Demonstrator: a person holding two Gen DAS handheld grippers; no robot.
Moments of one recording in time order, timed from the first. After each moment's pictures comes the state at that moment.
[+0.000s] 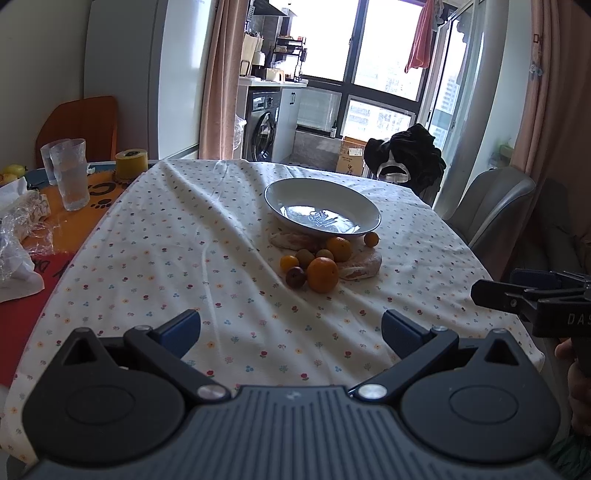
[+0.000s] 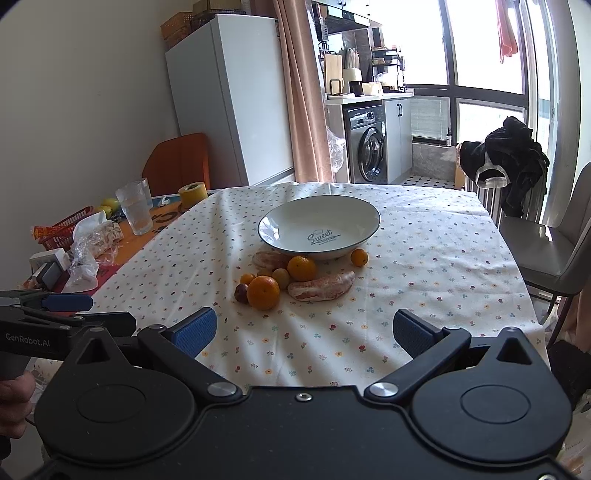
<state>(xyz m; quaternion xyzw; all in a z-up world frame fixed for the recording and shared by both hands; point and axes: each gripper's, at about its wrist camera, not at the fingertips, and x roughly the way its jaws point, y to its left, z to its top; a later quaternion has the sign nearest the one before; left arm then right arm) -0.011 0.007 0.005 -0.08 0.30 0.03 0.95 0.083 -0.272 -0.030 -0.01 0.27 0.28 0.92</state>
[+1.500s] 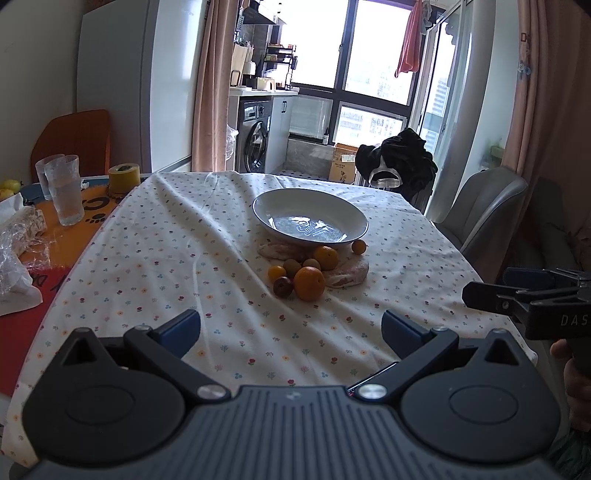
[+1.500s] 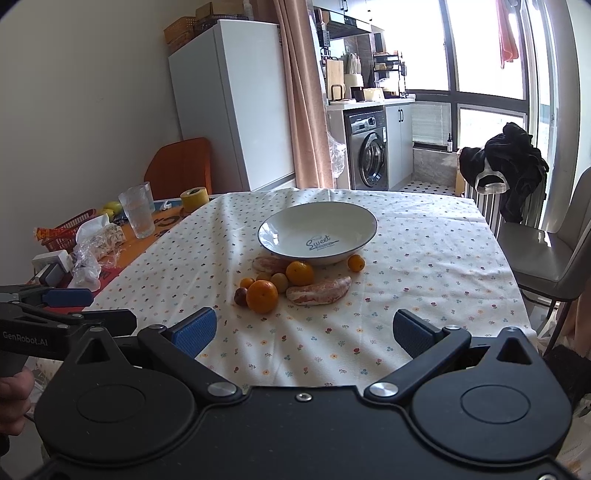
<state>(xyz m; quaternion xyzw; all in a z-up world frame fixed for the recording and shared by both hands) -0.016 -0.005 0.017 -0.07 0.29 0.02 0.95 0.079 -0.279 -0.023 -0.01 0.26 0.29 0.92</state>
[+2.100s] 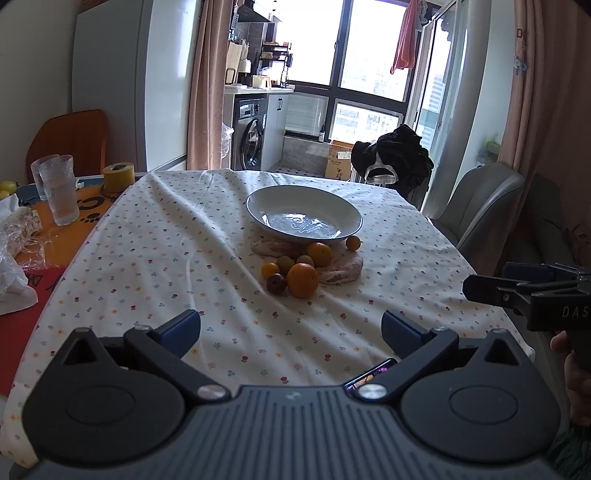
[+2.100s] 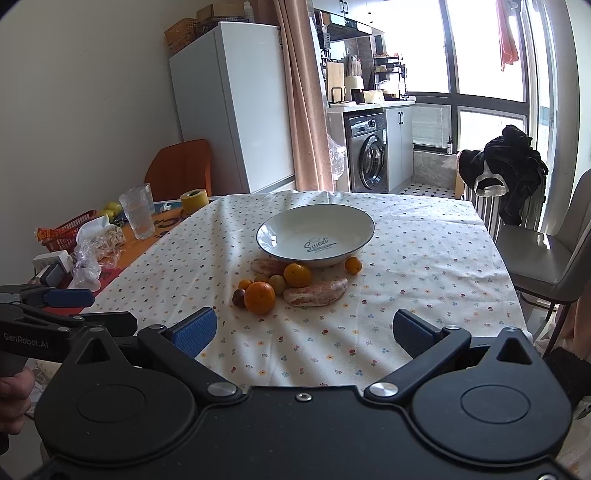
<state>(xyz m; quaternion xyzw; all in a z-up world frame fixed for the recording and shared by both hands) -0.015 -0.011 0.013 -0.06 0.30 0.02 0.95 0.078 -0.286 -0.021 -0.01 0.26 0.29 0.92</state>
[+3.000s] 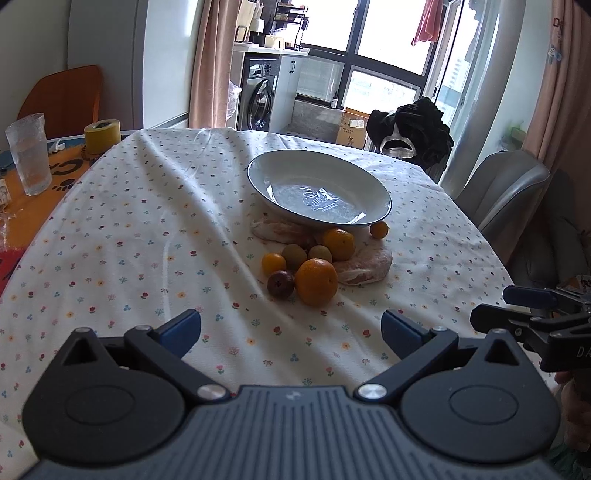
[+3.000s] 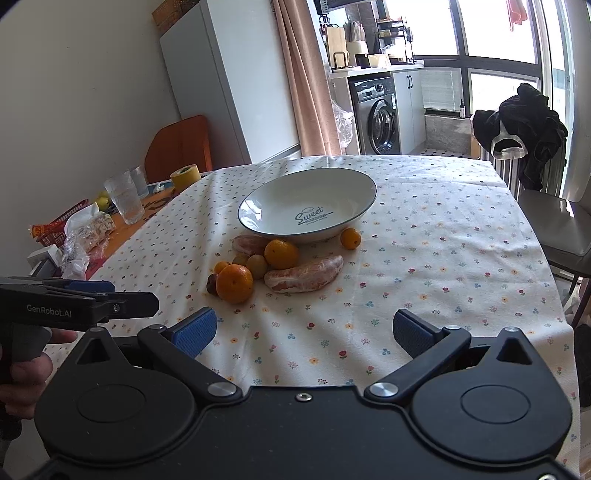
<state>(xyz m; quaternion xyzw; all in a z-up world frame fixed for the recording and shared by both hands) 0.075 0.004 -0.024 -0.09 0.36 0.02 0.93 0.149 -0.281 -0.064 0.01 0.32 0.31 0.90</state>
